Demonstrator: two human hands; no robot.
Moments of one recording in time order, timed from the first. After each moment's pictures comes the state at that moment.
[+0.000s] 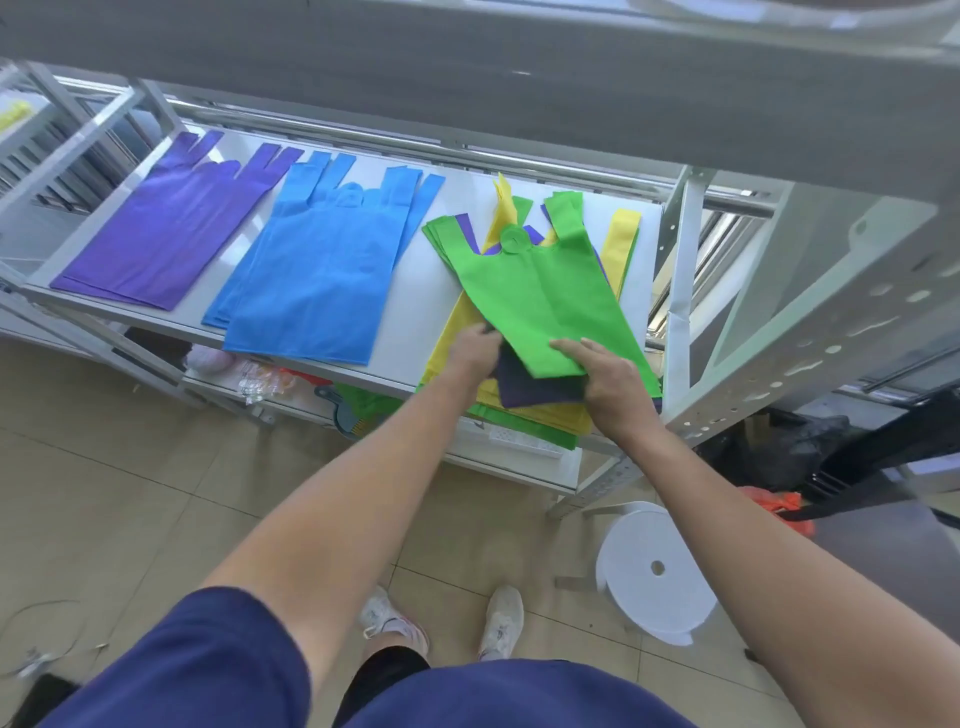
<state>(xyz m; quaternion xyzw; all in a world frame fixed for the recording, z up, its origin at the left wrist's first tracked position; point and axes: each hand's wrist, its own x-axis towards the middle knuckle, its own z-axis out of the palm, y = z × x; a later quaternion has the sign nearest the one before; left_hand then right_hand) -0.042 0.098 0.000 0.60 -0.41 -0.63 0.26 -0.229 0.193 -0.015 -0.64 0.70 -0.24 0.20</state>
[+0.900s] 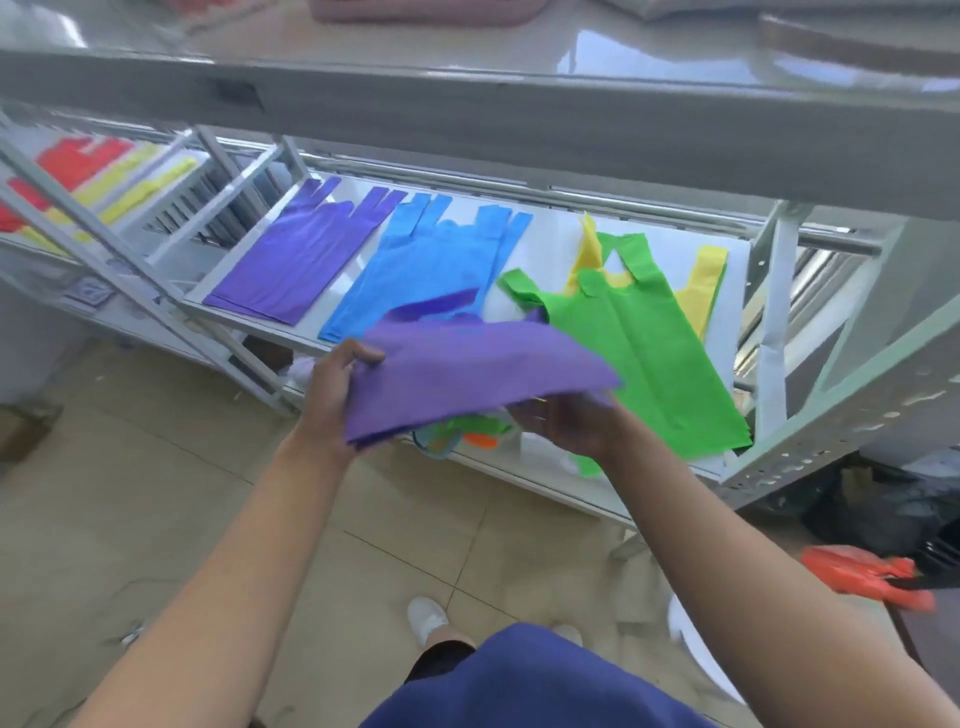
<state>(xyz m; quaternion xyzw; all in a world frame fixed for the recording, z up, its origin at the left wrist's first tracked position) 0.193 0.164 0.131 0.50 -0.23 -0.70 0.45 -0.080 0.173 0.057 -0.21 0.41 -0.37 0.81</state>
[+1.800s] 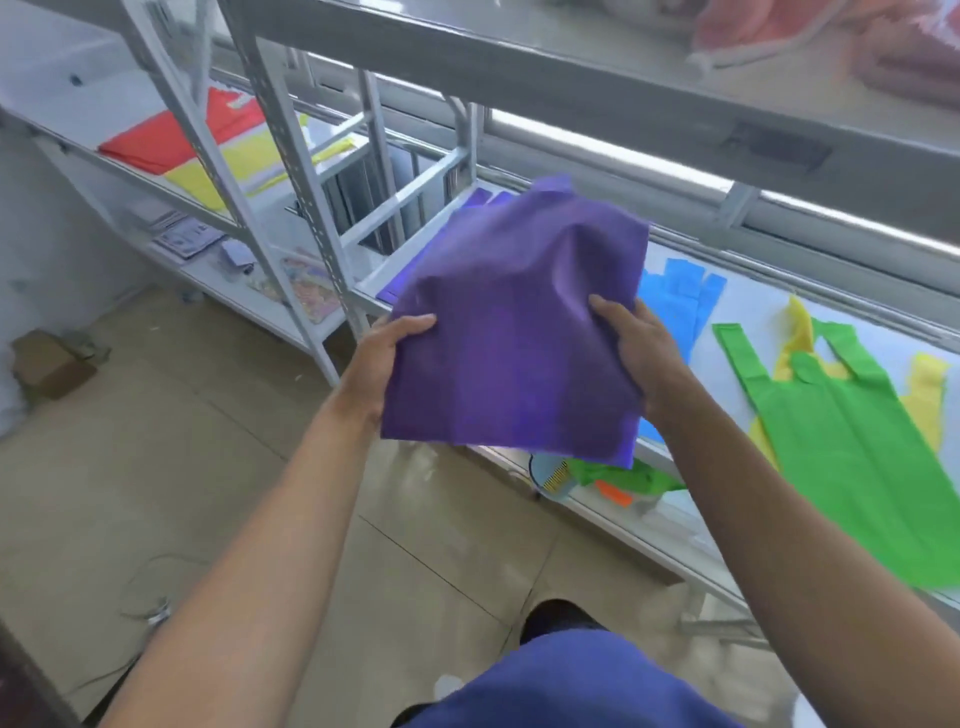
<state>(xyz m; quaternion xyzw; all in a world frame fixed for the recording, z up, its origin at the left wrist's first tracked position) 0.517 0.074 0.141 0.47 -0.28 -0.65 0.52 0.236 0.042 0.146 -0.39 0.53 -0.49 0.57</state>
